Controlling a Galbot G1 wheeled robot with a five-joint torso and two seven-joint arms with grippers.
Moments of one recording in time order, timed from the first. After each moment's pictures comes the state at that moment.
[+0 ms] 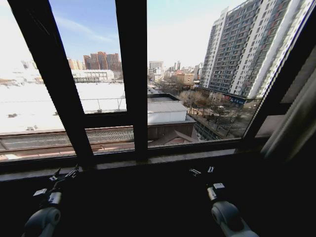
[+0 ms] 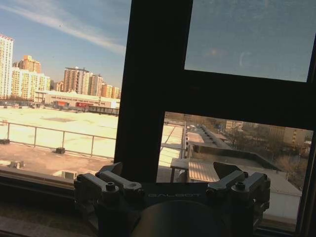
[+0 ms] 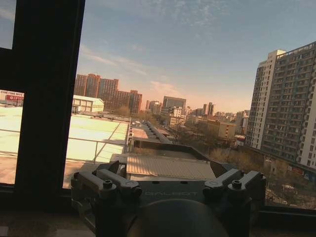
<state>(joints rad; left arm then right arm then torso) 1.36 -1.14 -0.90 -1.71 -0.61 0.02 0.00 -1.33 1.12 0.48 1.86 0.27 0.01 0.13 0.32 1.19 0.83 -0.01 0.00</state>
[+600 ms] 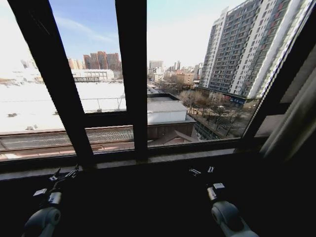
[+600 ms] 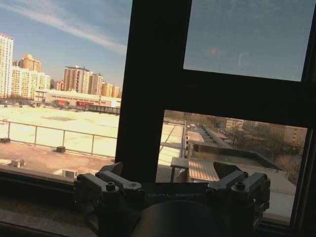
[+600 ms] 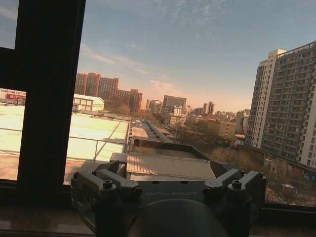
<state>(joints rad) 1.36 -1.14 -0.90 -1.71 -0.61 0.02 0.00 -1.33 1.12 0.48 1.86 0.27 0.01 0.13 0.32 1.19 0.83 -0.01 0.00</state>
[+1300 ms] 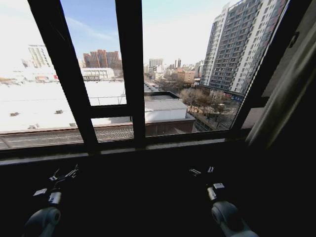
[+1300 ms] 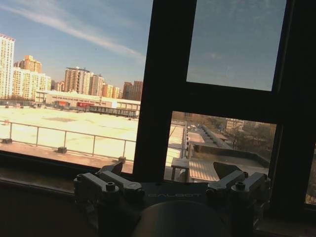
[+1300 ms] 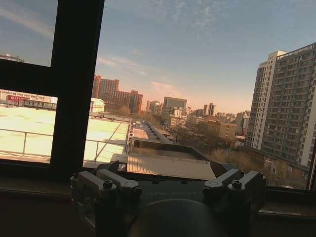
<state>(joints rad) 1.36 -1.14 -0.90 -1.71 -0.61 0.02 0.00 -1.33 1.12 0.48 1.86 0.27 0.01 0.13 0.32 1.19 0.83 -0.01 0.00</state>
